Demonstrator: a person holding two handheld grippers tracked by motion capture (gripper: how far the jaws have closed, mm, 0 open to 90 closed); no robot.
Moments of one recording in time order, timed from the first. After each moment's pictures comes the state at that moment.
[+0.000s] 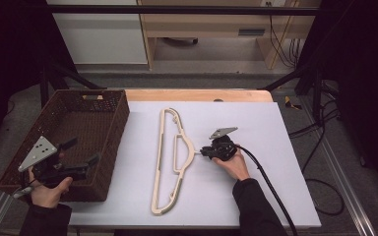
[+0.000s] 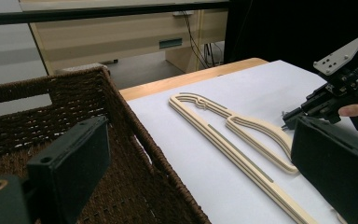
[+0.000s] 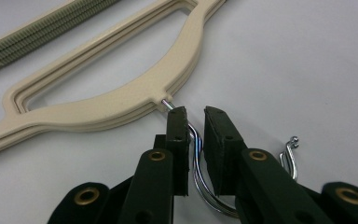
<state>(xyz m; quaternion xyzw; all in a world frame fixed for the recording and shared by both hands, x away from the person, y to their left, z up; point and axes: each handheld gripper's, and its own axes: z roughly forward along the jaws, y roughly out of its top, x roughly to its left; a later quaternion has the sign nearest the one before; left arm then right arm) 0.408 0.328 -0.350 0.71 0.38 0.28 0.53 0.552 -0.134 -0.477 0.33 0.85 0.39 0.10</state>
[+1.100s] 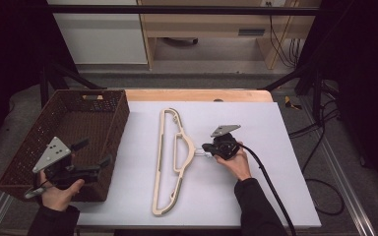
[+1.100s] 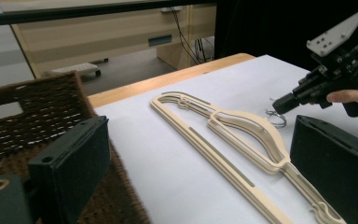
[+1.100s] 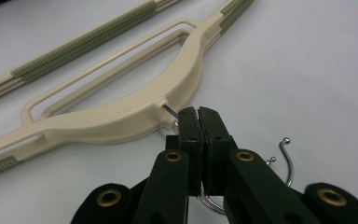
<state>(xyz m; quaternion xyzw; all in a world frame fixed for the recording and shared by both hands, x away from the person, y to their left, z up) 0.404 0.290 -0.346 0.72 0.36 0.27 0.52 0.541 -0.134 -0.449 0.32 0.85 0.40 0.13</state>
